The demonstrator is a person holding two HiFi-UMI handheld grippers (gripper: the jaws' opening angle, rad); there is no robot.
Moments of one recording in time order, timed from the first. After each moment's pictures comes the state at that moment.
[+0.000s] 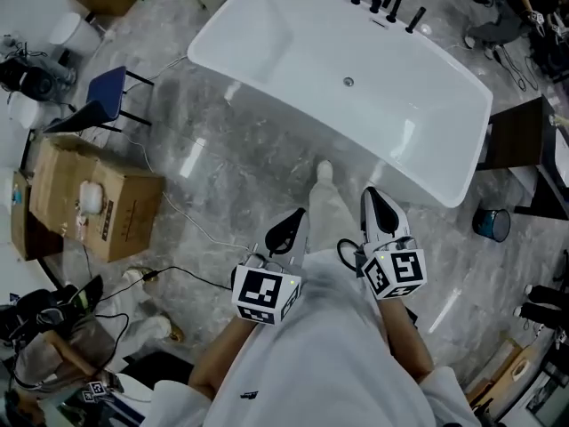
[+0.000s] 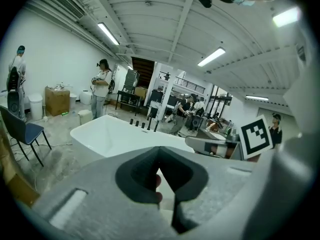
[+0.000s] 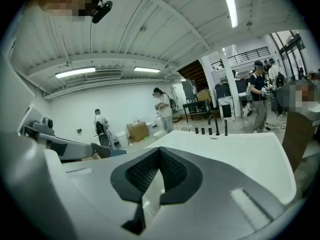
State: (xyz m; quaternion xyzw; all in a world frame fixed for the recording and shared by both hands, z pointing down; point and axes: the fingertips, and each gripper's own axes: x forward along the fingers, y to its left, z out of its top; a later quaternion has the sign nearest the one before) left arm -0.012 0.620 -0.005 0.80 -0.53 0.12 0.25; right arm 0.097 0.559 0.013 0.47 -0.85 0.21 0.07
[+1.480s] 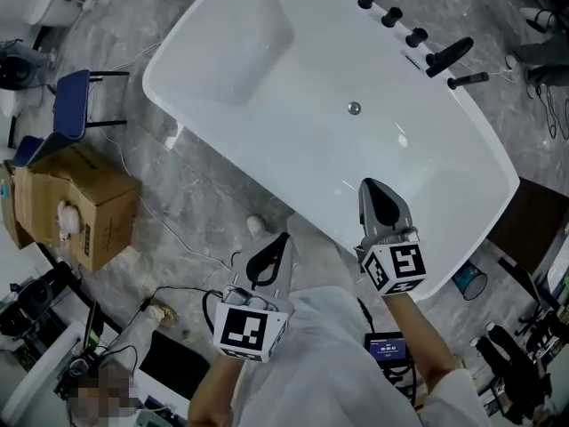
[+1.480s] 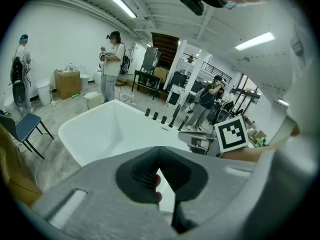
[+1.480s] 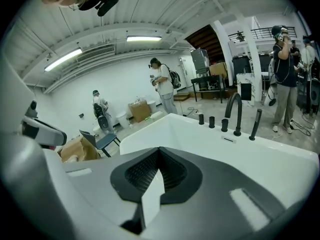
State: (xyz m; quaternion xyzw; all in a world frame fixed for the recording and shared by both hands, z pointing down) left arm -0.023 0.214 0.098 0.71 -0.58 0.17 0.35; right arm 0.080 0.102 0.167 0.38 -0.87 0.26 0.19
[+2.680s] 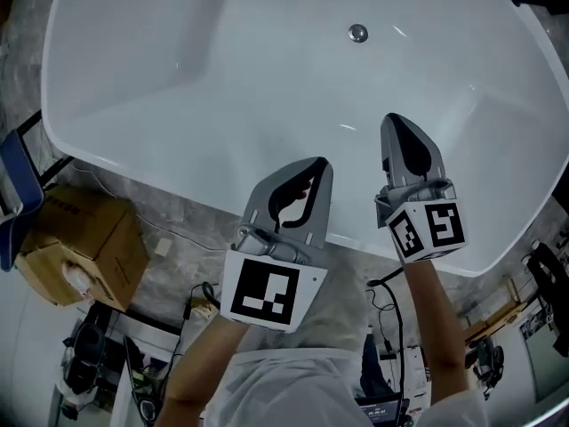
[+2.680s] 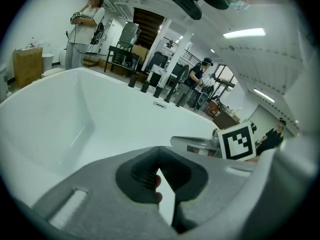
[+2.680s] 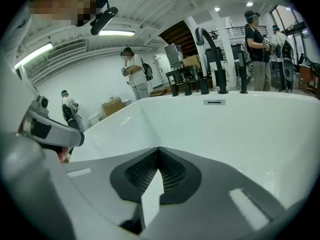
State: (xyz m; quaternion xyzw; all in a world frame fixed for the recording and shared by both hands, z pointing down) left arm -0.019 0.067 0.367 0.81 -0.42 0.20 0.37; right arm 0.072 0.021 0.423 0.49 -0.79 0.30 0.18
